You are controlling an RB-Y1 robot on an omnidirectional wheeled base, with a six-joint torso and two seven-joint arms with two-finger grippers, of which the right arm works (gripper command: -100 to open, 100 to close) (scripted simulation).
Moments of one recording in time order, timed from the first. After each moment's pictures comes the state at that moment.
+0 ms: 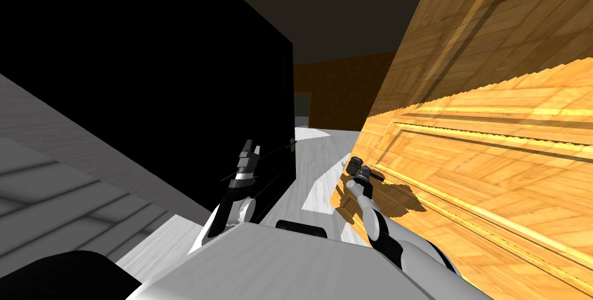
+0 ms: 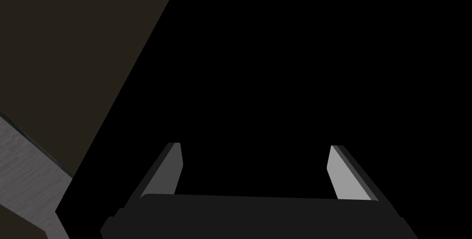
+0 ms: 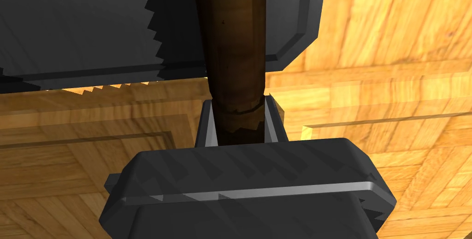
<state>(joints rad) -0.53 -0.24 -0.59 -0.46 -0.50 -0.66 0.46</state>
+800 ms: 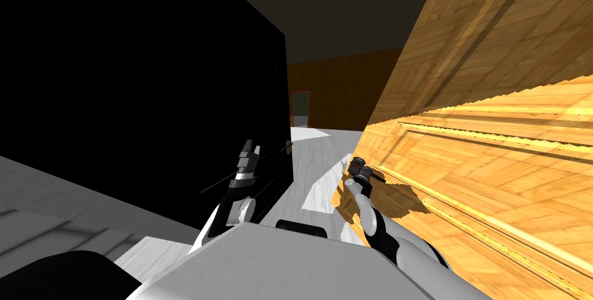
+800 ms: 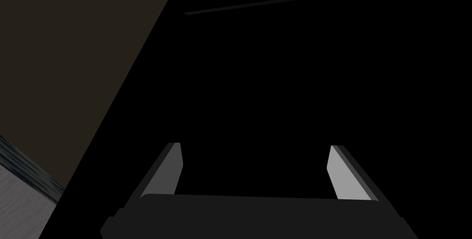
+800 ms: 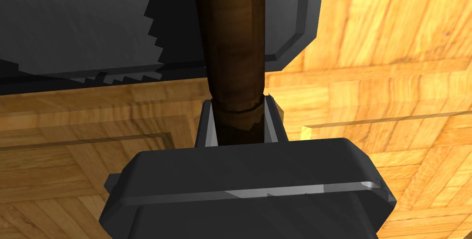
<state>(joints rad) -0.55 -0.21 -0.66 -0.47 -0.54 -0.71 0.55</state>
